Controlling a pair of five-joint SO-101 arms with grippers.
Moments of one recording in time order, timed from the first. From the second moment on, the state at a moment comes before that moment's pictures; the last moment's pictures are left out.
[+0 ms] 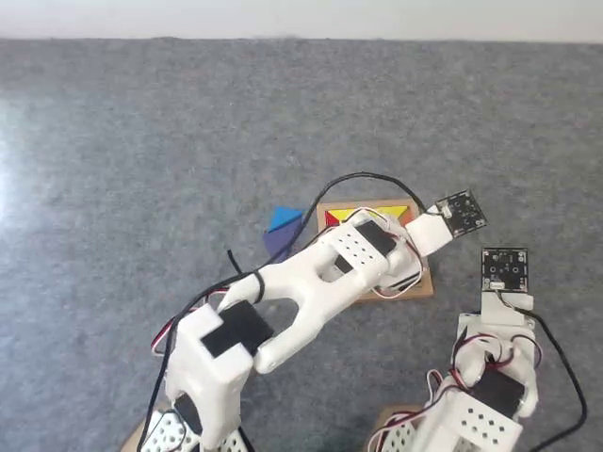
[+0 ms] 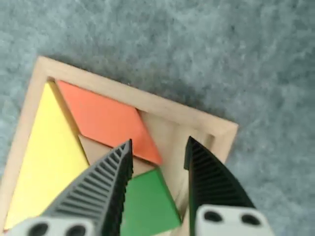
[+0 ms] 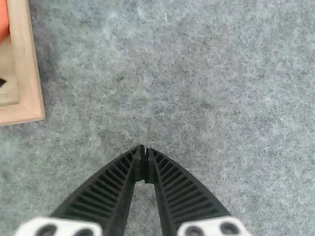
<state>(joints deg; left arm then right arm) 42.3 23.6 10.6 46.5 -13.8 26.2 -102.7 95.6 67.4 25.9</state>
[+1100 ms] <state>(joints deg) 13.1 8.2 -2.1 71.5 -4.9 26.2 -102.7 95.6 67.4 25.9</state>
